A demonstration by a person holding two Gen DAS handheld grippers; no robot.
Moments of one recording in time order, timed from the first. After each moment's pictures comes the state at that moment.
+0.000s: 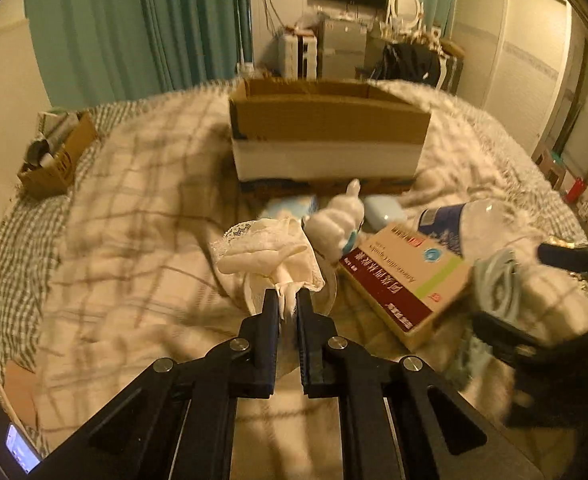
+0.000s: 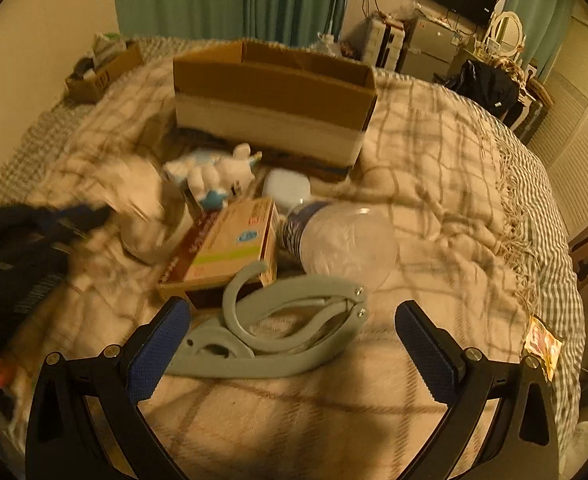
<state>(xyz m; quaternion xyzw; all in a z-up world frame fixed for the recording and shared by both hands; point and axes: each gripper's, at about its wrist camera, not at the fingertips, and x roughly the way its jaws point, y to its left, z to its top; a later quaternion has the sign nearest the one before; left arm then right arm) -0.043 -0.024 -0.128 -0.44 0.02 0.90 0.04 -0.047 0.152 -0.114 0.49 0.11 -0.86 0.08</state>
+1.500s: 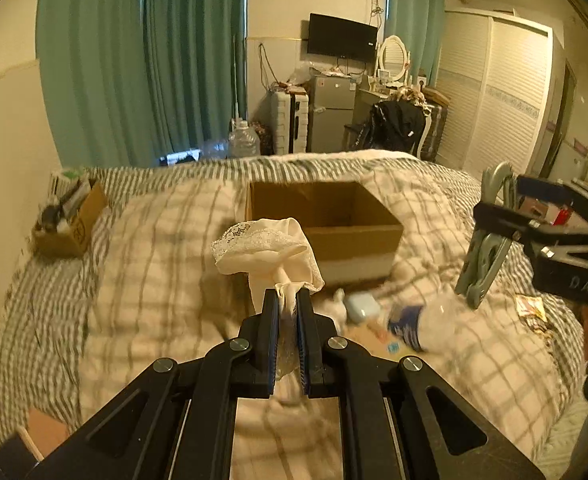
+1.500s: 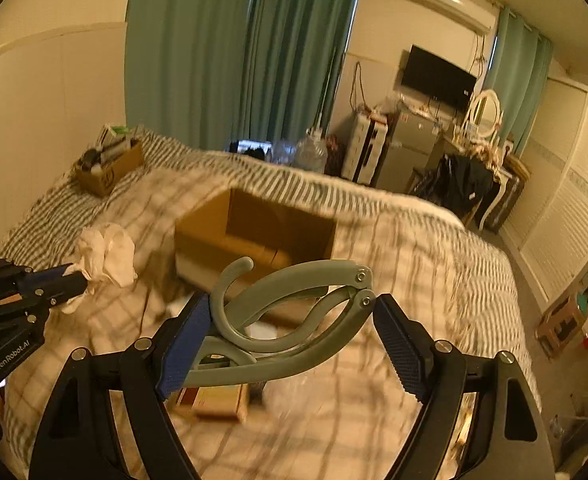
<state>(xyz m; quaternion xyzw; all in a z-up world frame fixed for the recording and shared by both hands) -0.062 -0.040 -0.022 -0.35 0.02 0.93 0.07 -0.075 0.152 0.041 0.32 0.12 -0.94 0.08</state>
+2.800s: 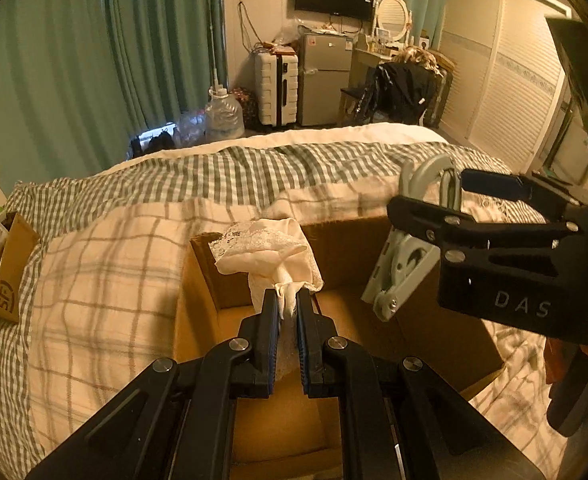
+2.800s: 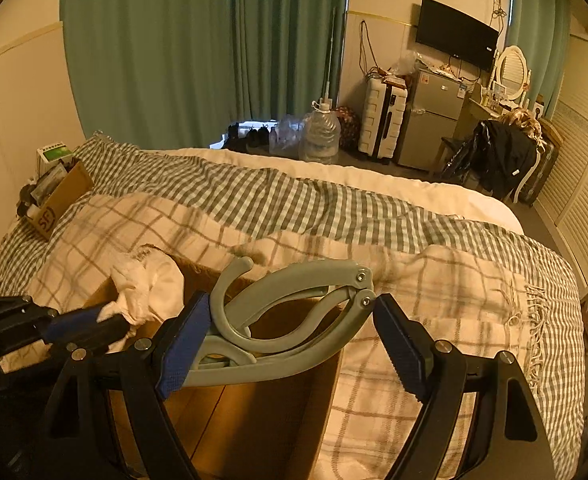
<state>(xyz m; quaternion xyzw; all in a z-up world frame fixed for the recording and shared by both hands) -0.295 0.011 -0.089 -0.42 0.04 0.90 0.09 -0.347 0.162 -0.046 0.38 0.07 -0.91 0.11</state>
